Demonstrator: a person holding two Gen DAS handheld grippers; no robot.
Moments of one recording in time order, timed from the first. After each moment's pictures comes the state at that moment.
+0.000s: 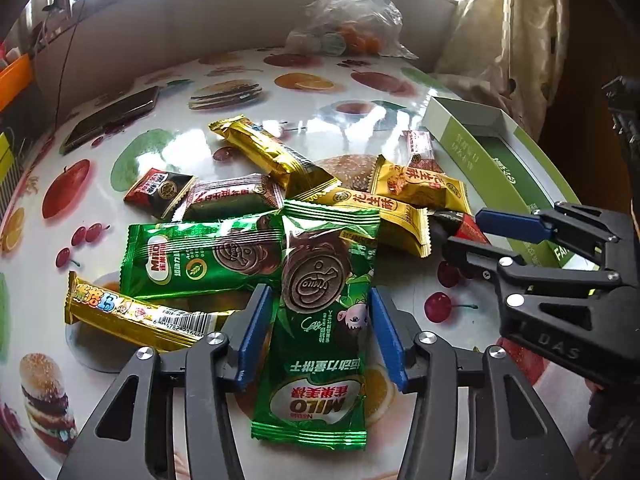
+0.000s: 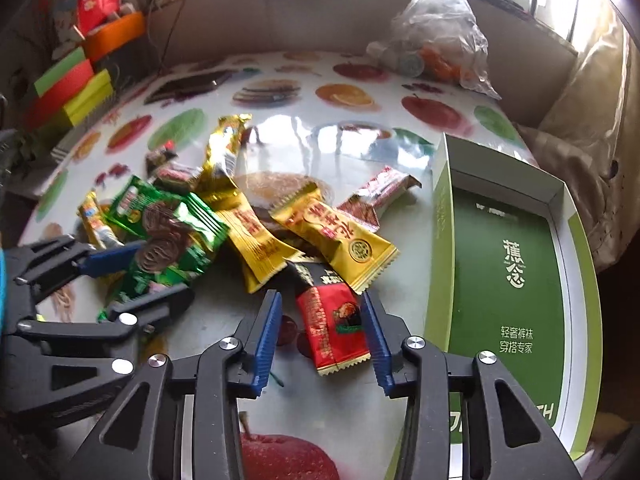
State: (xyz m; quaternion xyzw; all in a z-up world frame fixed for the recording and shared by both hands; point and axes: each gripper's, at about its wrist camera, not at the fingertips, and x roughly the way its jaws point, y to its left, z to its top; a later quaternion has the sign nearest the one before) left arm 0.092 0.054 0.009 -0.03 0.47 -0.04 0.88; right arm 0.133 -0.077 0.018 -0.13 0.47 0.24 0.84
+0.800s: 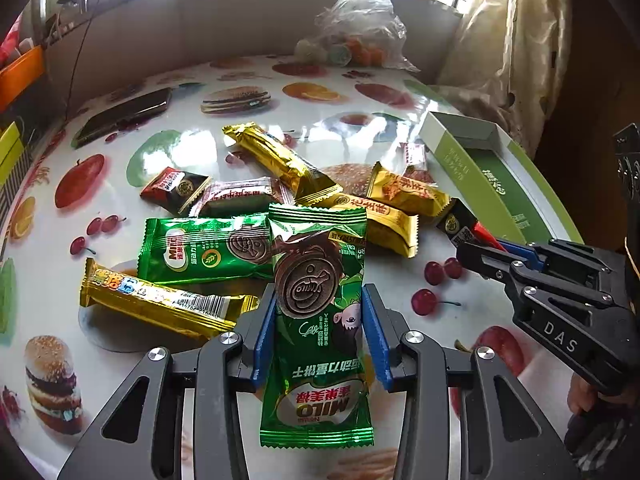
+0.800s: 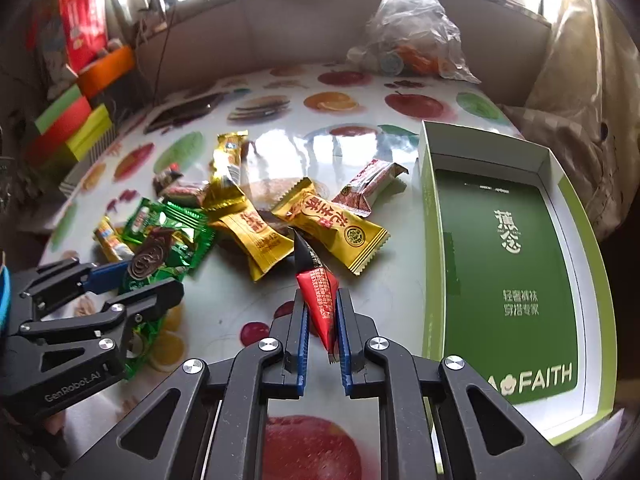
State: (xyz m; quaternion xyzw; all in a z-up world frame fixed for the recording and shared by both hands) left arm 0.076 0.057 0.027 -0.05 0.47 -0.04 0.88; right arm 0.116 -0.097 0.027 -0.05 0.46 0.24 0.85
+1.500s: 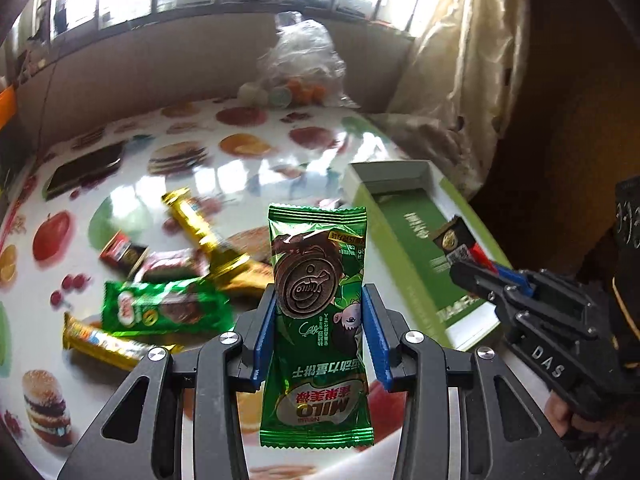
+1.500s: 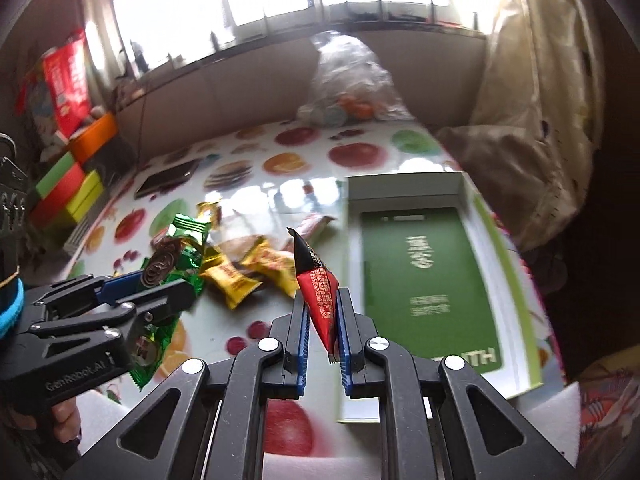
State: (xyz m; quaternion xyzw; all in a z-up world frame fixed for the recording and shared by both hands) left arm 0.090 0.004 0.084 -0.05 0.43 -0.10 0.90; right arm 0.096 -0.158 0.083 0.01 0.40 0.17 0.90
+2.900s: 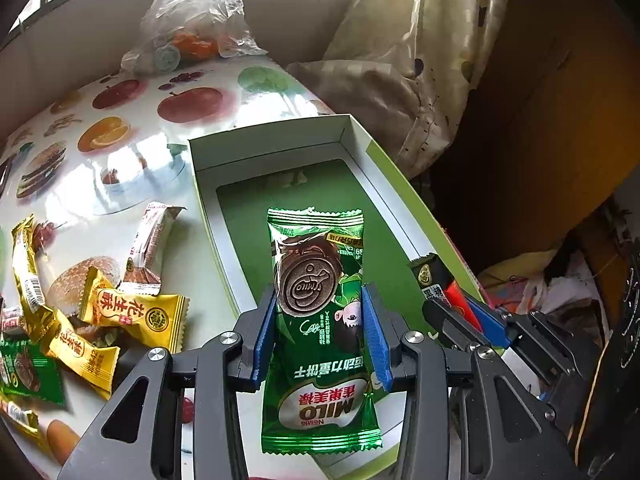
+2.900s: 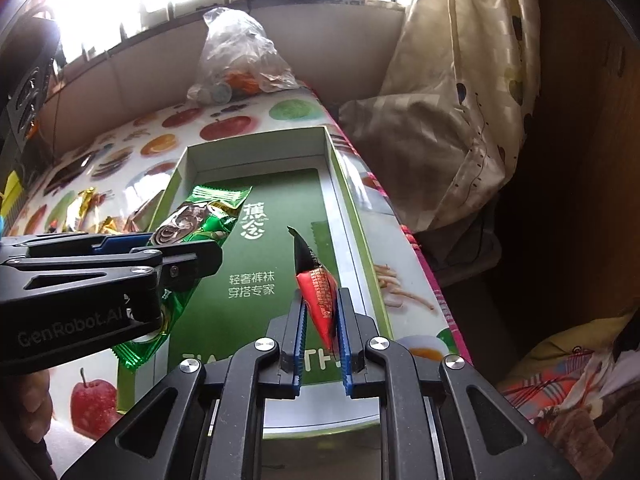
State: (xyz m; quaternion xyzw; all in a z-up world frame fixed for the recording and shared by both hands) left arm 0.174 -0.121 0.037 -0.04 0.50 -0.17 0.85; right arm 0.130 -0.245 0.033 -0.03 0.42 0.06 0.90
